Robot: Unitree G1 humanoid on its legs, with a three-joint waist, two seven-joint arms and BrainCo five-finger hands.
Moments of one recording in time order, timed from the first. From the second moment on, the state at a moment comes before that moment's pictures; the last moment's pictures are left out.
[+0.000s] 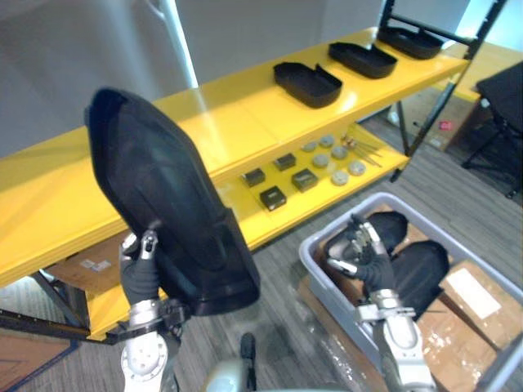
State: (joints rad) left arm 0.35 0.07 0.07 -0.43 -0.12 -0.38 0.23; right arm 0.17 -0.13 0.03 0.03 0.17 -0.40 0.06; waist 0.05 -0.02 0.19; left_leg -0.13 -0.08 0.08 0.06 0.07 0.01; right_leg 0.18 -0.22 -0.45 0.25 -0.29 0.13
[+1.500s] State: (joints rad) left arm 0.19 0.11 0.05 -0.30 -0.07 -0.29 0.22; right arm 0.00 -0.04 0.21 0.05 0.21 -0.37 -0.05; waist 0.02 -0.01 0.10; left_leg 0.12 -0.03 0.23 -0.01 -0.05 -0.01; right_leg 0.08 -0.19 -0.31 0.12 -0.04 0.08
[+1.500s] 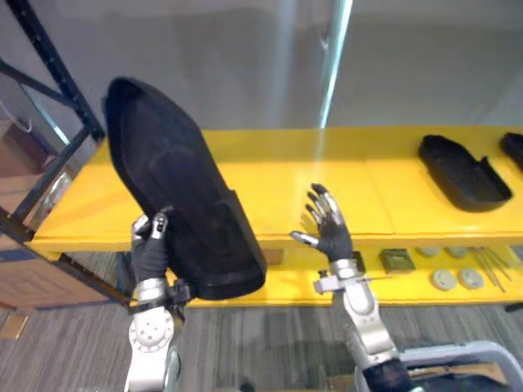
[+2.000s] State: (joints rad) left arm 0.20 0.03 0.06 -0.32 -0.07 -0.26 0.30; right arm 0.10 -0.05 0.07 -0.04 0.44 -0.37 0.20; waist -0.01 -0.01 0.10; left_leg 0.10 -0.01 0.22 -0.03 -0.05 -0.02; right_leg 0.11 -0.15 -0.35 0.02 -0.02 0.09
